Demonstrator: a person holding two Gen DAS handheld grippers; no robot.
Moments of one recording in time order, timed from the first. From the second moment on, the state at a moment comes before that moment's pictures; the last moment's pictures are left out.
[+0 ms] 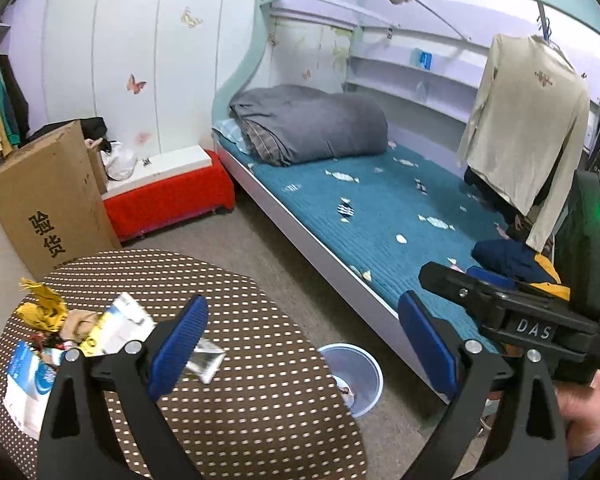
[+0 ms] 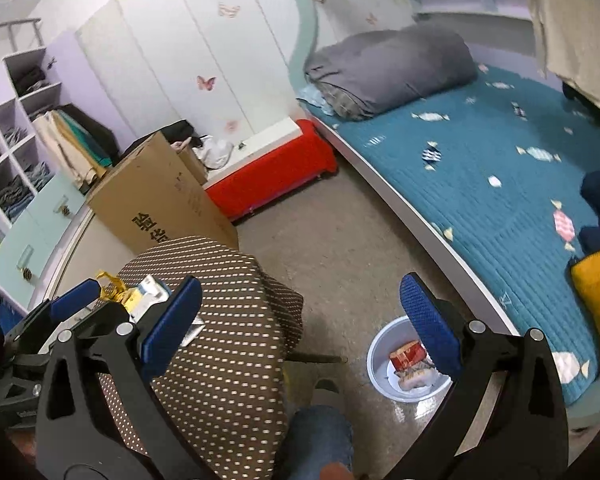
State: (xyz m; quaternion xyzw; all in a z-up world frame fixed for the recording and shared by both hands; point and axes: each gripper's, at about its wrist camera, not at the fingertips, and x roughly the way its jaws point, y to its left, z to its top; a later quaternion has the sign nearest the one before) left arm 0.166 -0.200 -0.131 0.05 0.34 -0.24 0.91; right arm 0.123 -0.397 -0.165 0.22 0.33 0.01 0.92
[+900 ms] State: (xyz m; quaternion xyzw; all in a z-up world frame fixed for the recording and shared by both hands) left arm 0.140 -0.025 -0.140 0.02 0.30 -0.15 0.94; right arm 0.135 -0.228 -0.152 0.05 0.34 0.12 0.93
